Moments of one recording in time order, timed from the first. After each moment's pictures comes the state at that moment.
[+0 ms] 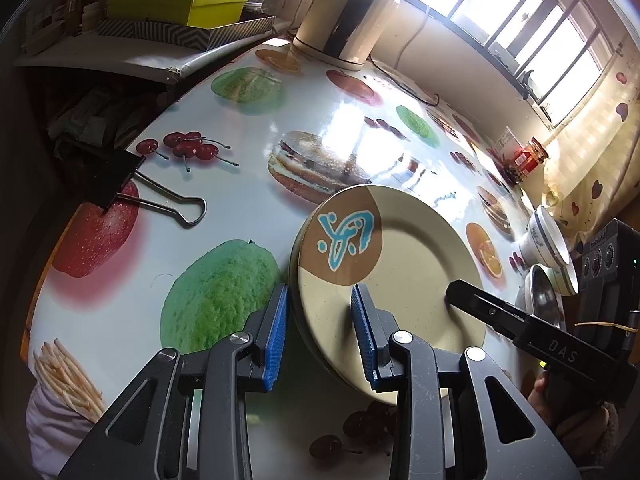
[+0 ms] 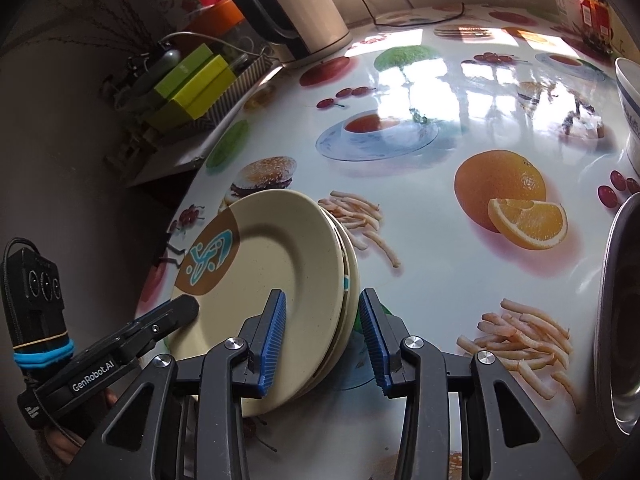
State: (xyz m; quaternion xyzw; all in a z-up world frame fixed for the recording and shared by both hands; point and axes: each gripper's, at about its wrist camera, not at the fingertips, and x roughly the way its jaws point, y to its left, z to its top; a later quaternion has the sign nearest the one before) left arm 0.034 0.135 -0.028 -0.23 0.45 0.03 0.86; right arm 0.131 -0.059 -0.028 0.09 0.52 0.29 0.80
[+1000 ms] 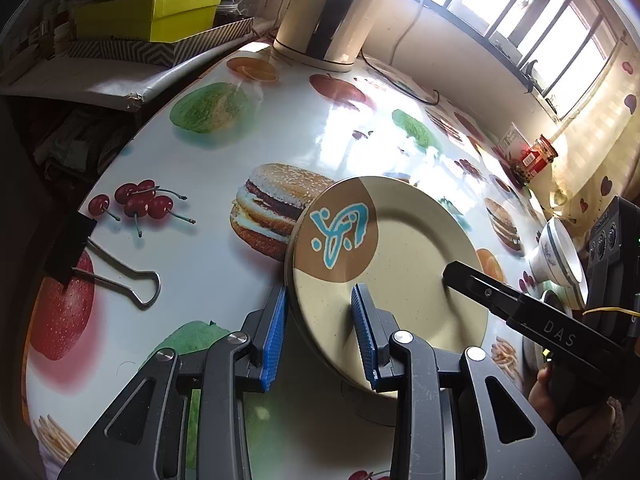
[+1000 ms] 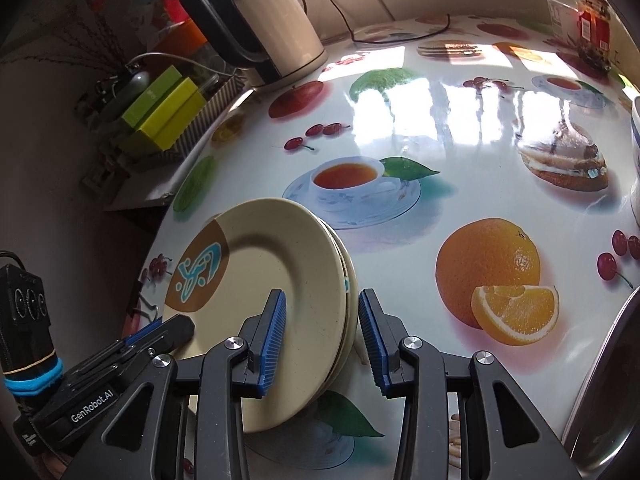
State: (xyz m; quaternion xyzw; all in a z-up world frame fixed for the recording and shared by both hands) left arm 0.093 0.129 -0.025 -0.21 0.46 0.02 0.86; right arm 0.184 -0.051 -0.028 0.09 0.52 0.25 0.81
